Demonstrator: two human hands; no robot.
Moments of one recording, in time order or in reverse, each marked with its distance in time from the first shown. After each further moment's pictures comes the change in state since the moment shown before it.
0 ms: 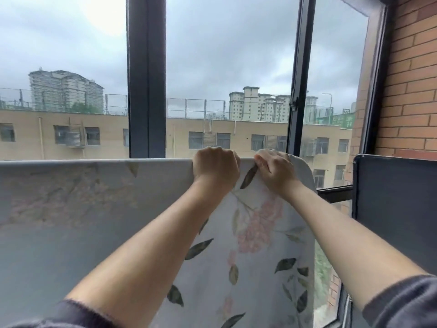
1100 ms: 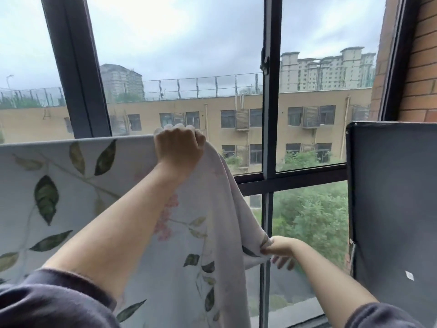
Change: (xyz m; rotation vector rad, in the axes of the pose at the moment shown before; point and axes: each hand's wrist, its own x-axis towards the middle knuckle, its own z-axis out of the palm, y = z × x) left_hand 0.078 0.209 0.068 0.126 0.088 -0.227; right_hand -0.189 0.314 0.066 0.374 -1.323 0.689
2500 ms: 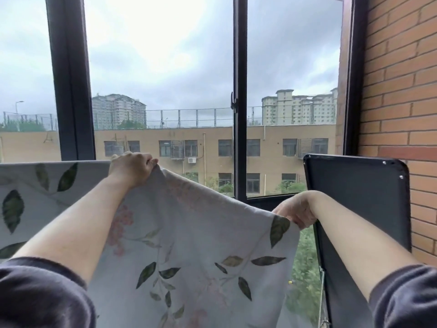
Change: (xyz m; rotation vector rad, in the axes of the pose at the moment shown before) left_hand -0.006 0.007 -0.050 -0.018 -0.283 -0.087; right_hand -0.140 0.050 -0.189 0.267 -0.273 -0.102
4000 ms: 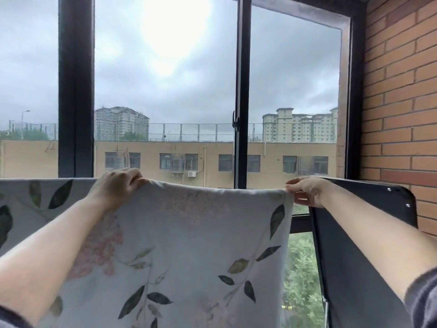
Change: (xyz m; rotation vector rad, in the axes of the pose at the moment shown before) left_hand -0.002 -0.033 0.004 -0.259 0.086 0.123; right_hand -0.041 -0.037 -0.055 0.486 0.705 -0.420
